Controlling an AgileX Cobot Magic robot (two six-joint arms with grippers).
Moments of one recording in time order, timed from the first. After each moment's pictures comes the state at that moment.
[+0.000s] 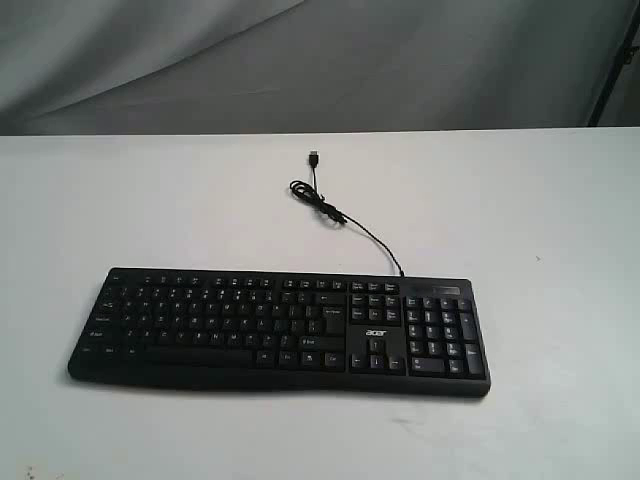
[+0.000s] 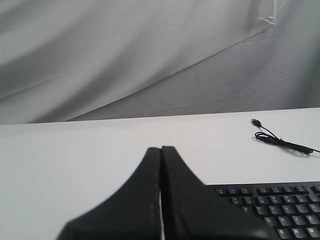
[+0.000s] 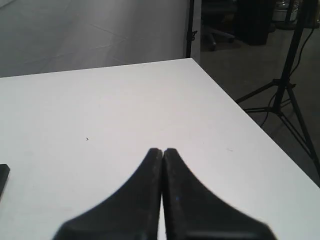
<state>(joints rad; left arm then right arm) 0.04 0.00 0.00 0.03 0.16 -0.02 -0.12 0.00 0.00 -0.03 0.33 0.03</state>
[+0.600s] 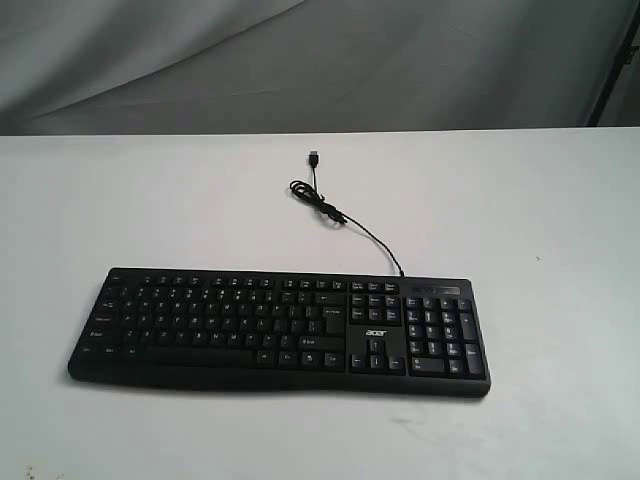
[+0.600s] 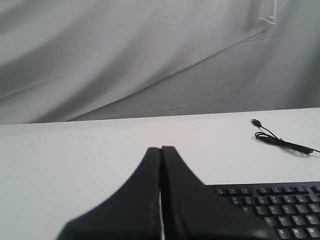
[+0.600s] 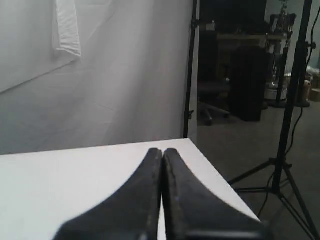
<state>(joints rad) 0.04 0.00 0.00 0.03 0.16 -0.02 -0.12 0.00 0.00 -0.05 0.04 0.03</state>
